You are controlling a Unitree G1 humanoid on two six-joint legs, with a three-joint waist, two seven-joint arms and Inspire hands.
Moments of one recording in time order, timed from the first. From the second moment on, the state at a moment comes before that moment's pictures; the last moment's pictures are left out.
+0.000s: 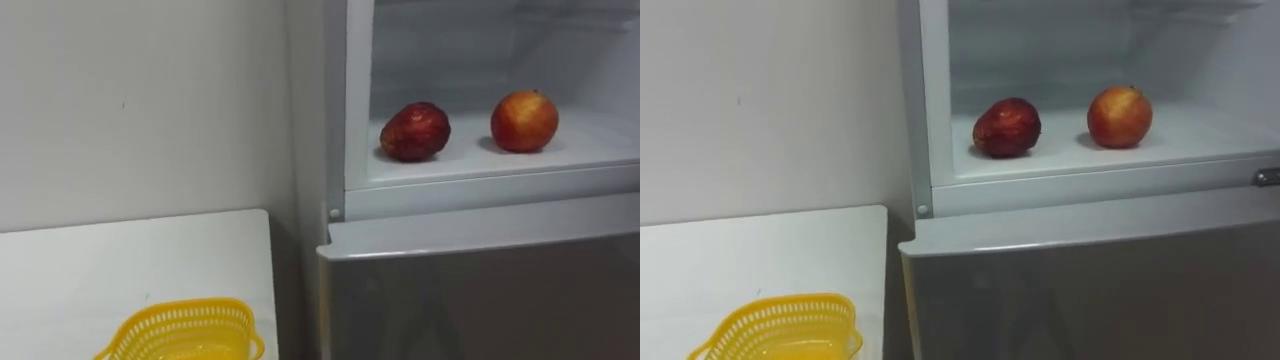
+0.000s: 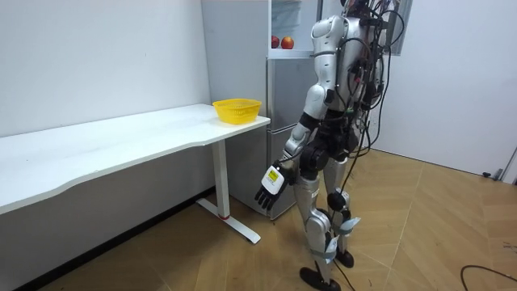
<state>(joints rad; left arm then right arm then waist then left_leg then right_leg) 0.26 0.18 0.05 1.00 0.03 0.02 0.08 0.27 -0.17 -0.10 0.68 -0.09 -0.01 -0.18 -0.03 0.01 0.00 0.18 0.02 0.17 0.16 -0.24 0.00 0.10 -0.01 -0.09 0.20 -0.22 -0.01</state>
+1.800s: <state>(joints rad) 0.25 0.22 -0.01 1.17 0.23 -0.01 -0.01 0.03 -0.28 -0.02 -0.39 -0.27 -0.23 -0.48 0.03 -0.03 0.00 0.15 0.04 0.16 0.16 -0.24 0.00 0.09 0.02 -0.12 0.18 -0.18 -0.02</state>
